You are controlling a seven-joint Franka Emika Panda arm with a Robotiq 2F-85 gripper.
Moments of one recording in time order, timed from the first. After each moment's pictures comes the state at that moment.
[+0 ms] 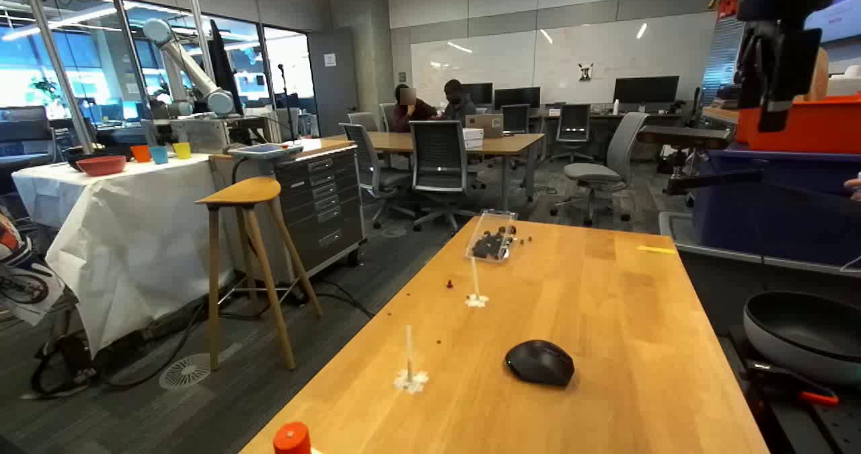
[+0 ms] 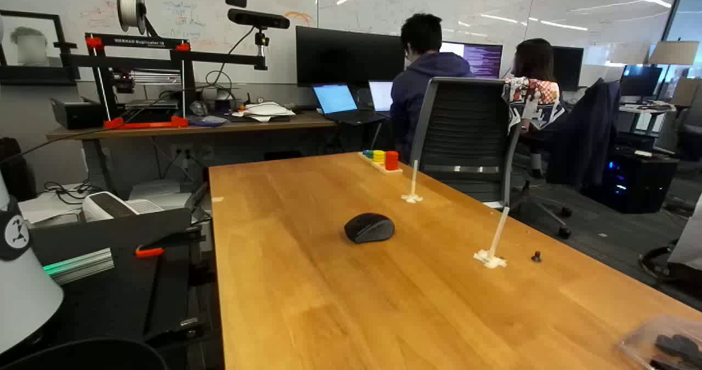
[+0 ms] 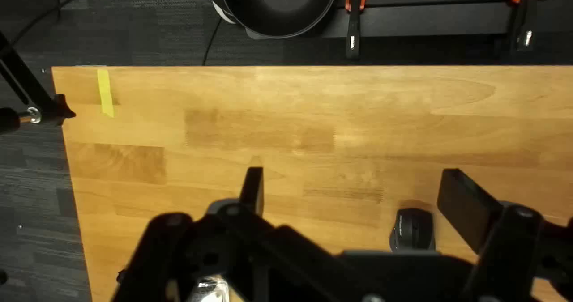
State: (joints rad) arm -0.07 -0.74 0.03 -2.49 -0.24 1.67 -0.02
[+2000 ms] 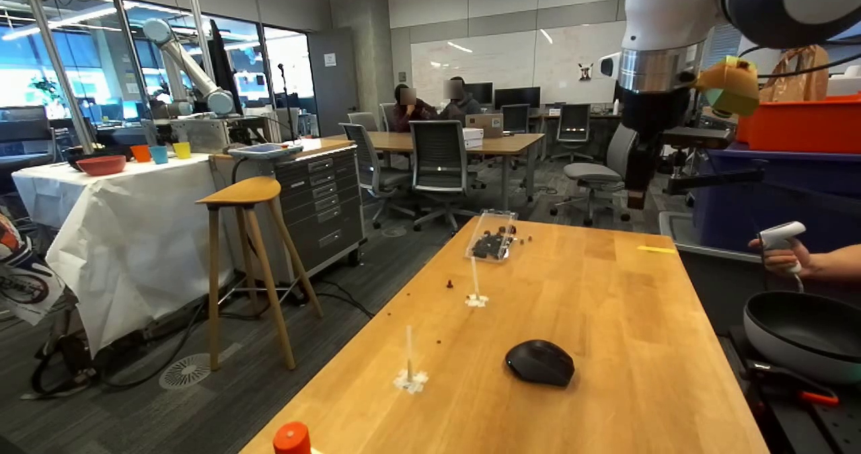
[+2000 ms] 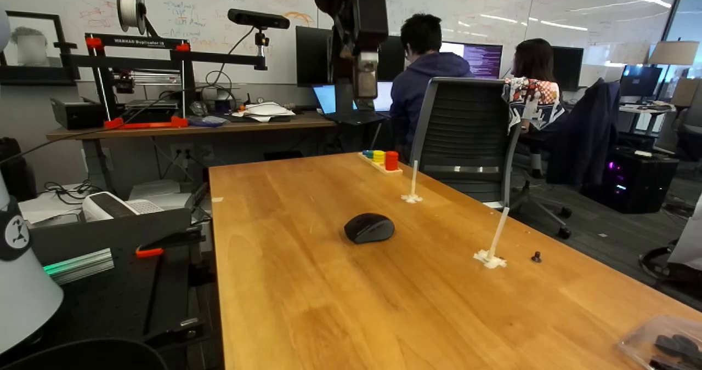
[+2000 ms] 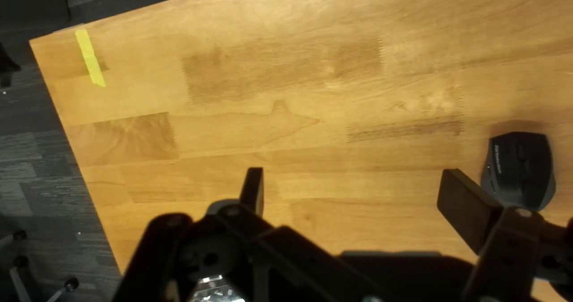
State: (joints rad) arm -0.14 -0.34 0.02 -2.50 -0.37 2.12 0.26
